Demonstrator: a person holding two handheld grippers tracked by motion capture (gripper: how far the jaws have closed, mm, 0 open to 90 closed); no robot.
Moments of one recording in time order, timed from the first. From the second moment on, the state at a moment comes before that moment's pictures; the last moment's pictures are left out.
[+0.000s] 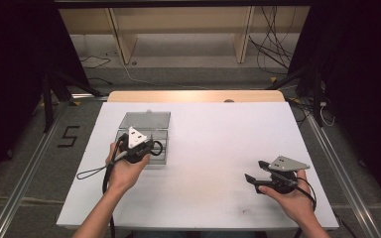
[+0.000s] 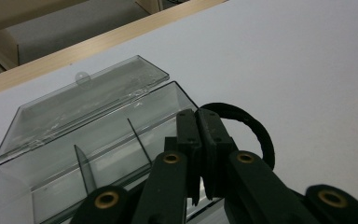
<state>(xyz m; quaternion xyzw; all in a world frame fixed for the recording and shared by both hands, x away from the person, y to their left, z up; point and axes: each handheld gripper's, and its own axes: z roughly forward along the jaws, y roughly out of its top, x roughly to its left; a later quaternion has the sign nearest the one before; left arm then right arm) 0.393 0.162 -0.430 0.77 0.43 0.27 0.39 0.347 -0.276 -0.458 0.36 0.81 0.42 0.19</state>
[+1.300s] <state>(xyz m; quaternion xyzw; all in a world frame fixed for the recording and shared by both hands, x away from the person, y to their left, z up) 0.399 0.206 -0.432 0.74 0.47 0.29 0.37 0.347 -0.275 -0.458 0.36 0.81 0.41 0.19</state>
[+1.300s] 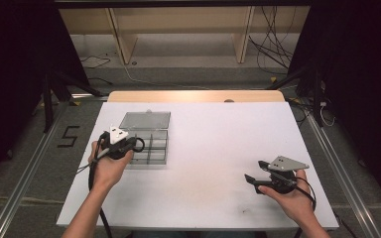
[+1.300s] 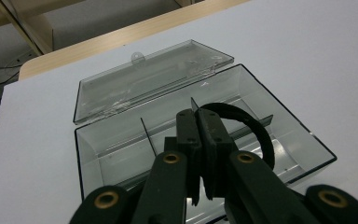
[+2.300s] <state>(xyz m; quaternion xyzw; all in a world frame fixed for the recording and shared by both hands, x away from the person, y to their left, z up) 0.404 0.232 -0.440 0.74 0.49 0.31 0.35 0.348 -0.275 -0.459 0.36 0.81 0.41 0.19</state>
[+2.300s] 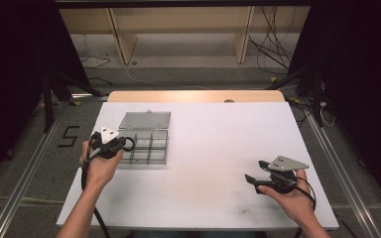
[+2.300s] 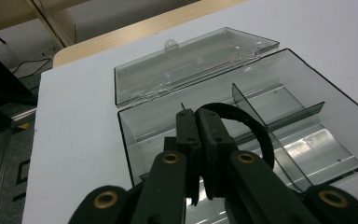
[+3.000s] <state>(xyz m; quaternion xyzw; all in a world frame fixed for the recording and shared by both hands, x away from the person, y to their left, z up) 0.407 0.245 -0.448 0.73 0.50 0.32 0.33 0.348 -0.275 -0.459 0.36 0.81 0.41 0.19</state>
